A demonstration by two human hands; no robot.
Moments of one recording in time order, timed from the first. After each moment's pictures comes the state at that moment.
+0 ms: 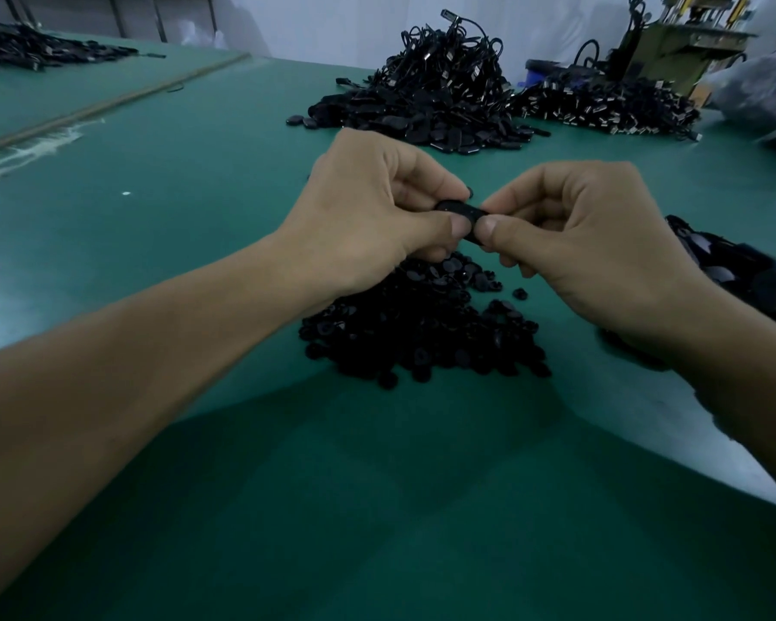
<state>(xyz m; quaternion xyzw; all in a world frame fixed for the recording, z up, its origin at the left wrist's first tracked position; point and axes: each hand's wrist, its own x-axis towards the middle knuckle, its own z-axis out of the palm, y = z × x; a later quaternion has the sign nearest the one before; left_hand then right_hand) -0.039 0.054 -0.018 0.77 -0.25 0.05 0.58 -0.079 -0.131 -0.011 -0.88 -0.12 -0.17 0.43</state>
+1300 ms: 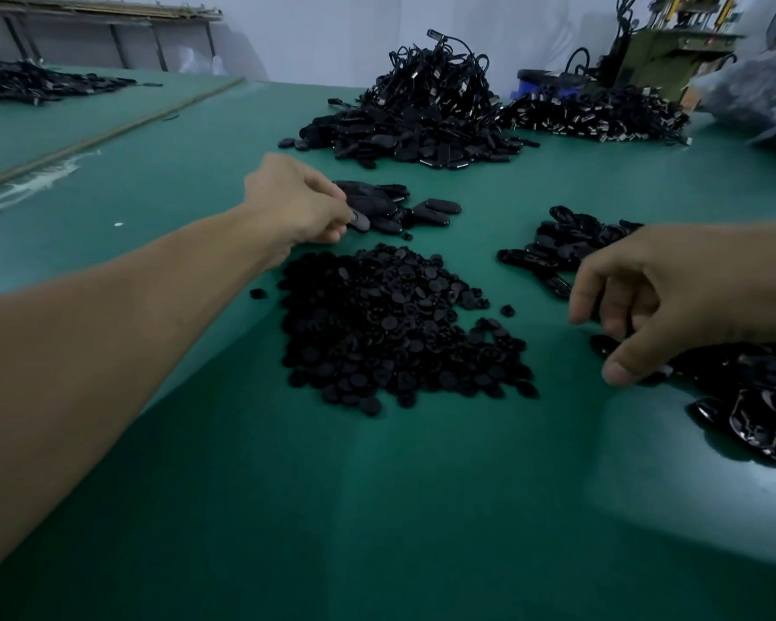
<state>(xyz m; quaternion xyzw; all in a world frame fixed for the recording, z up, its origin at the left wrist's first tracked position) 0.056 0.075 -0.026 0.82 0.02 0.06 0.56 -0.089 -0.200 0.030 -0.97 -0.04 0.18 0.17</state>
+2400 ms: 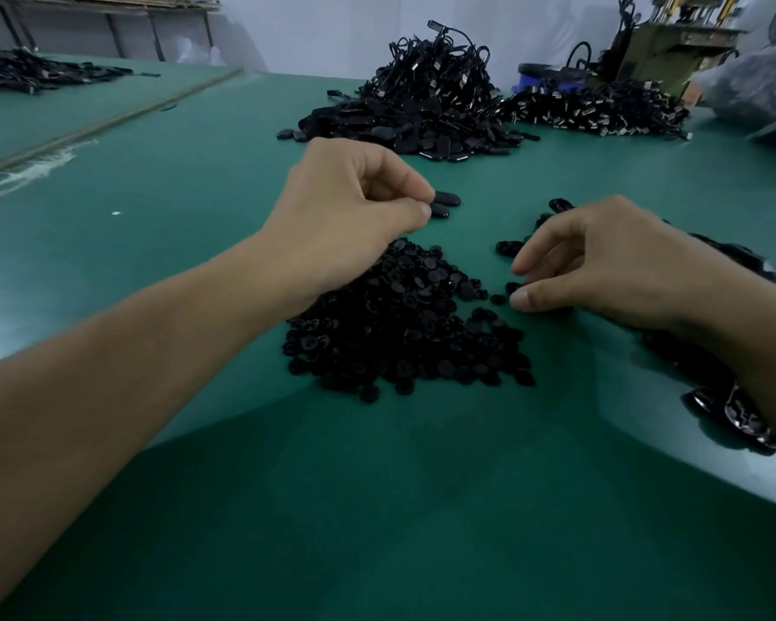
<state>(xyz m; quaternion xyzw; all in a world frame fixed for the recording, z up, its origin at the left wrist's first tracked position) -0.027 0.053 -0.014 0.81 -0.20 0.10 0.54 -0.072 -0.177 -0.003 -0.96 -0.02 -0.02 0.29</state>
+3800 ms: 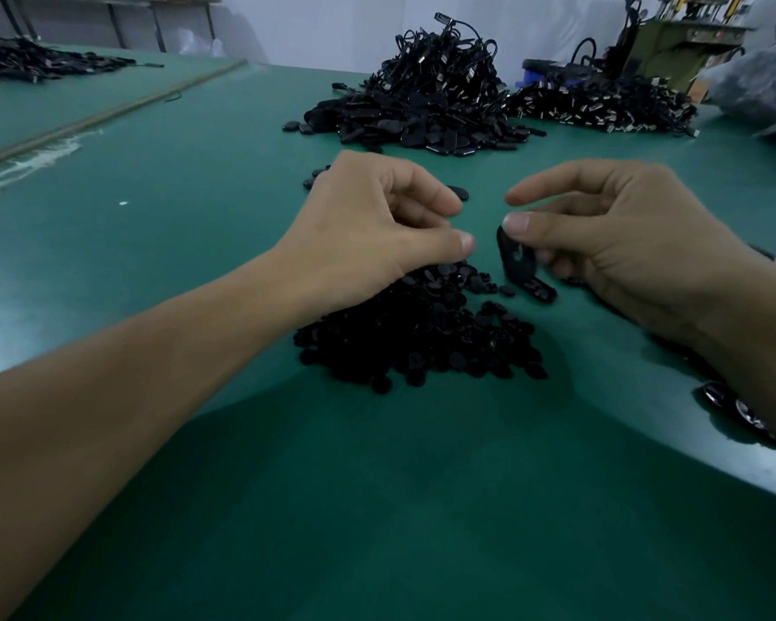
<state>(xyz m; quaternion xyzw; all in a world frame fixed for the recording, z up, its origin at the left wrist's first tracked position) -0.040 0.053 -0.021 0.81 -0.24 0.06 0.54 -0.072 -0.160 -0.009 -0.79 -0.07 -0.08 0.60</state>
